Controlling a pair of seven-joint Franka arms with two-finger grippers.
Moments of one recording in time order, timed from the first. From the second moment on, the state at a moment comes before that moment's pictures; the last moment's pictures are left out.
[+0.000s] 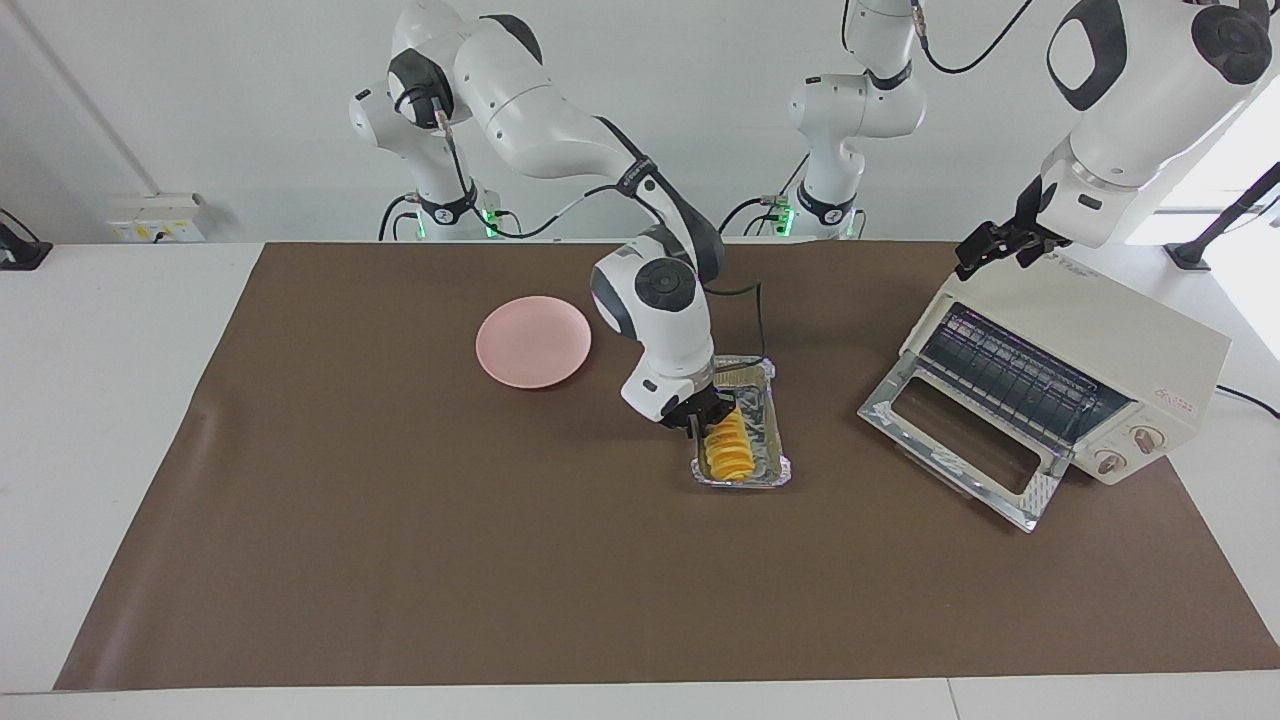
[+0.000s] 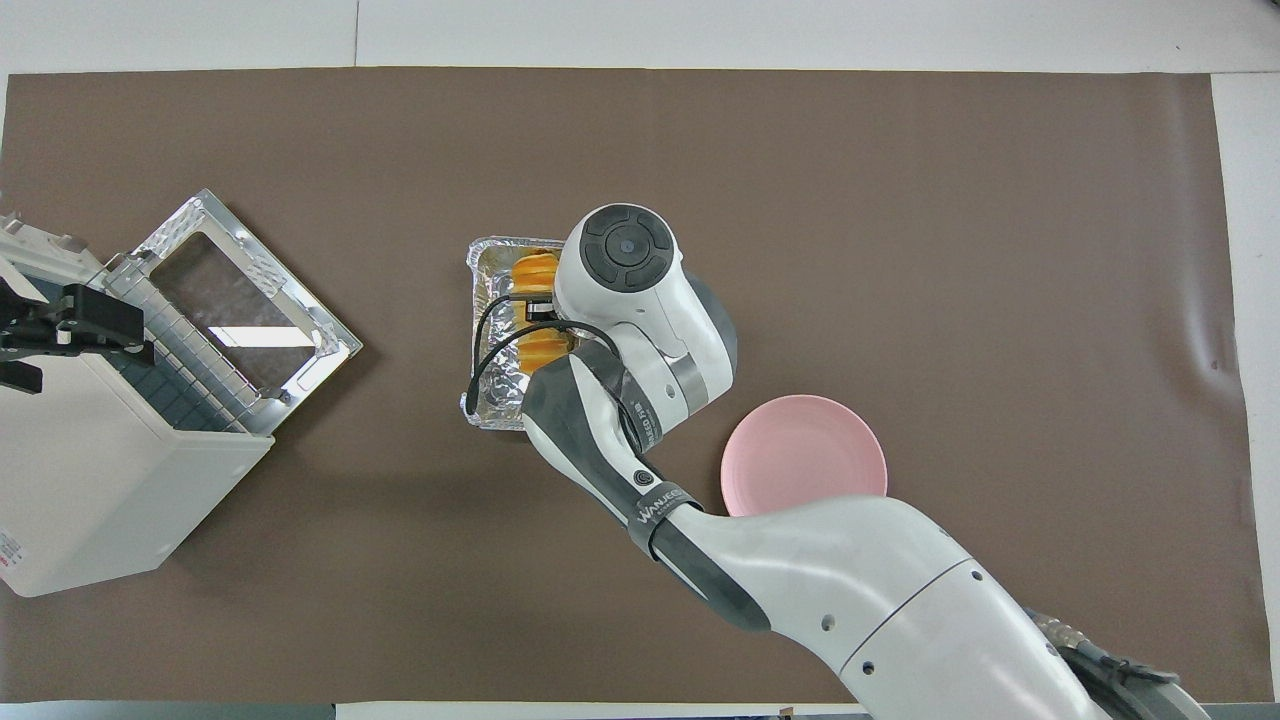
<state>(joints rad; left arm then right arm) -0.15 -0.01 0.14 -1.65 -0.02 1.46 -0.17 0.59 0.69 0.05 -1.39 0.13 2.20 0.59</state>
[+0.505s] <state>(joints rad) -0.22 -0.01 0.12 -1.65 -0.02 1.59 -0.18 0.46 0.52 0.03 -1.36 0.19 2.01 0.59</state>
